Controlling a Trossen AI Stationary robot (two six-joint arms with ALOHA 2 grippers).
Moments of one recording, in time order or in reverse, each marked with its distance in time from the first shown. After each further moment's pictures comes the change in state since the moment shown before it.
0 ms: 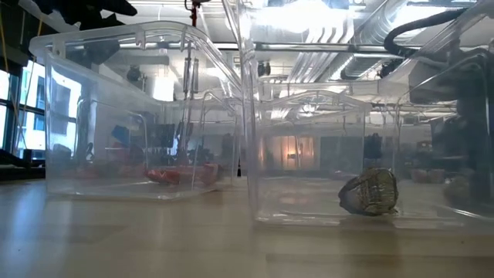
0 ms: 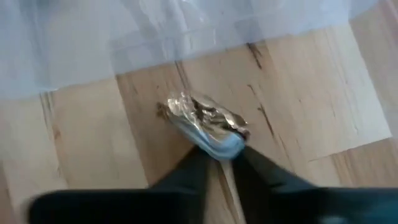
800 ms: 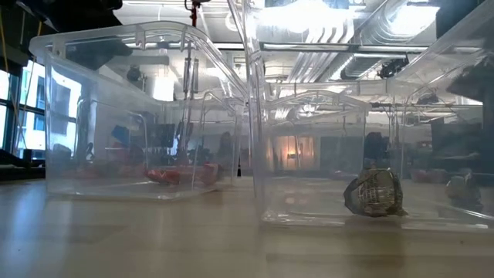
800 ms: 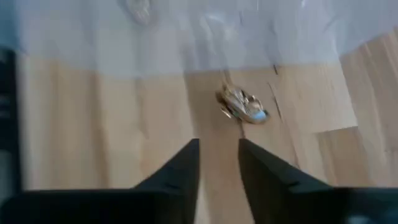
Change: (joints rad) left arm 0.000 0.000 0.000 -0.116 -0.008 0.026; right arm 0.074 -0.254 0.043 -0.194 0.010 -0.058
